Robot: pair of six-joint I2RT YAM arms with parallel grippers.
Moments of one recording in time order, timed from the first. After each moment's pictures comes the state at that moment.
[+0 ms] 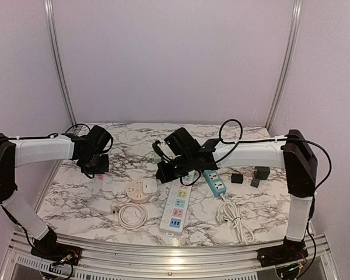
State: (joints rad) left arm -0.50 1.56 1.00 -0.57 -0.33 -0.56; right arm 0.95 1.98 1.49 -0.32 -0.14 0.41
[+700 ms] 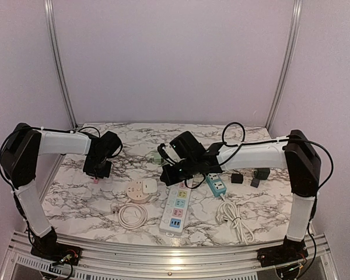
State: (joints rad) left arm -0.50 1.81 1.15 -0.74 -0.50 -0.45; right arm 0.93 1.94 1.38 -0.26 -0.16 0.41
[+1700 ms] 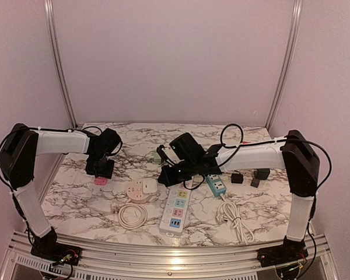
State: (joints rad) left arm -0.50 1.80 1.16 -0.73 -0.38 -0.41; right arm 0.93 1.95 1.36 -0.22 -0.20 0.44
